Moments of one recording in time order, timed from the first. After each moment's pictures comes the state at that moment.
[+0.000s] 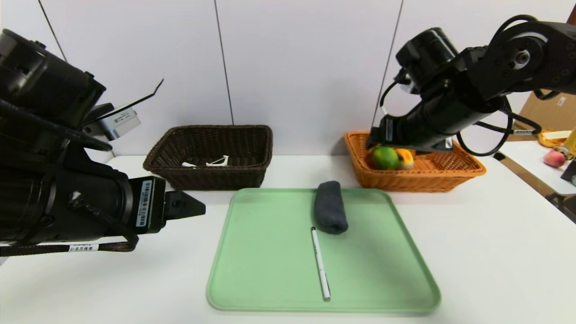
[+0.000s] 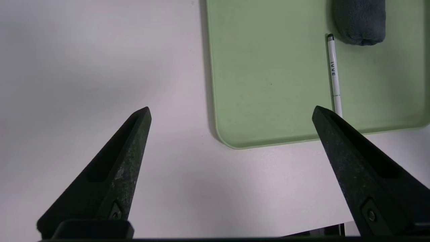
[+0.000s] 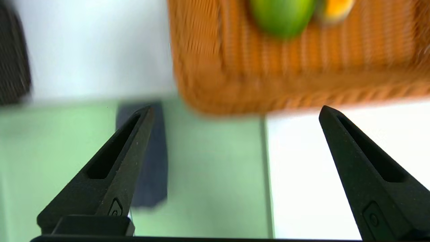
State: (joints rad) left arm -0.66 1.36 -1.26 0.68 0.23 -0.58; right arm 0.43 1.96 -1.95 0.84 -0.27 0.42
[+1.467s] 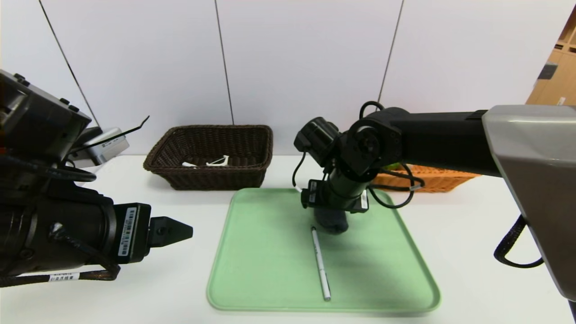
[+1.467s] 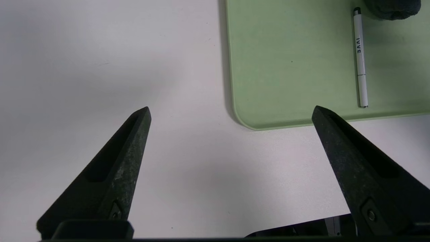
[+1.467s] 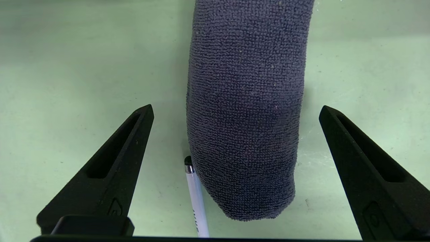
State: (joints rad) left arm -0.66 1.31 -1.16 0.67 0.23 -0.57; right arm 0.69 2.23 -1.95 0.83 -0.27 0.70
